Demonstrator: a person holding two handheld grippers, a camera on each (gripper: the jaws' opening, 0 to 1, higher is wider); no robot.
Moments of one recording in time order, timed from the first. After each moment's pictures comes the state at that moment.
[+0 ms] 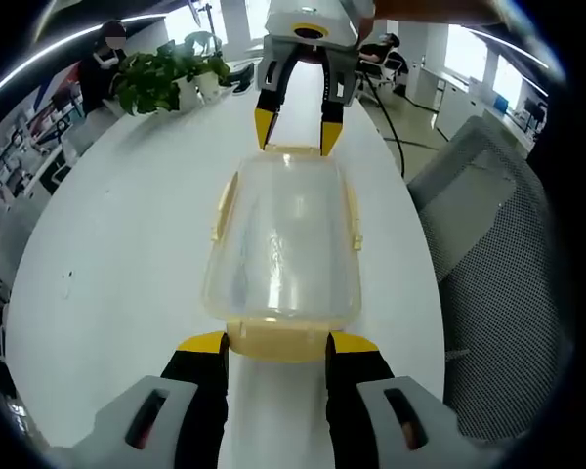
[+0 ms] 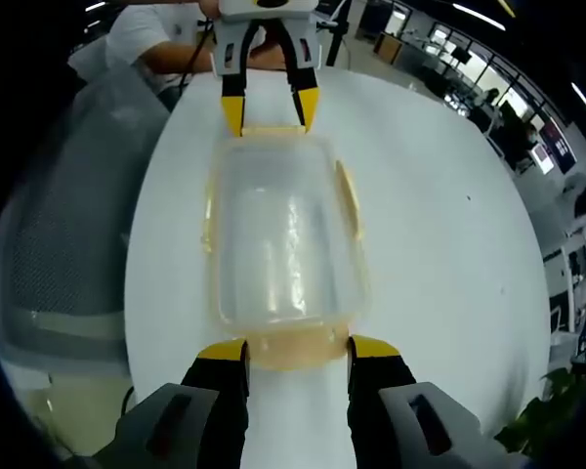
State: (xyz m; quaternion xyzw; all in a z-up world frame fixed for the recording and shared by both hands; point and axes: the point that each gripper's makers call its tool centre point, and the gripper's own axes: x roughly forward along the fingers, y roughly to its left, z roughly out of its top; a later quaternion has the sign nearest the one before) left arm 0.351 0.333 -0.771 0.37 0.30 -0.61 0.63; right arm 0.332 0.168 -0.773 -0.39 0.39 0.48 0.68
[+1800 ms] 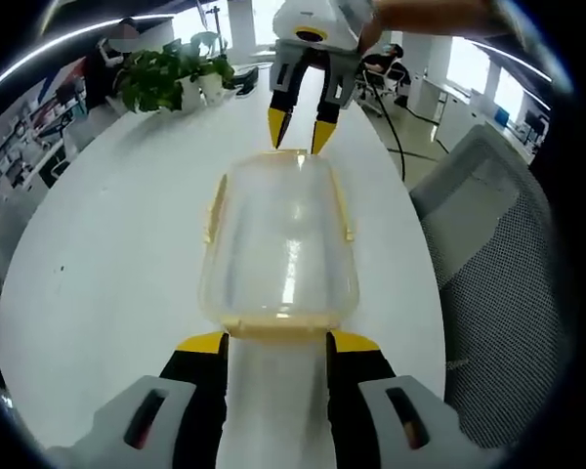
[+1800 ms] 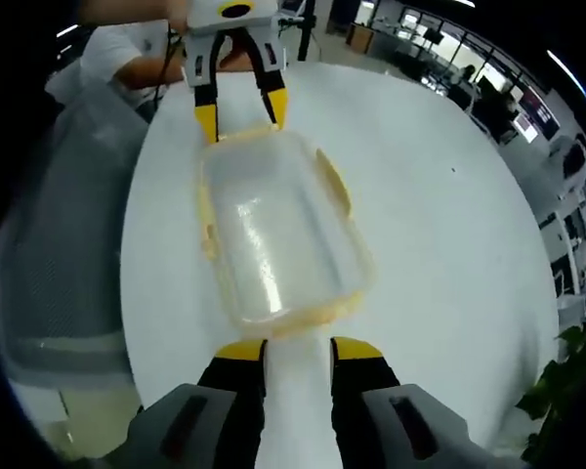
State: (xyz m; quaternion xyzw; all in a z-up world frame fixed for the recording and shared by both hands) left arm 0.351 0.327 -0.779 0.34 0.31 -0.62 0.64; right arm 0.337 0.155 -0.772 -0.35 0.41 0.45 0.71
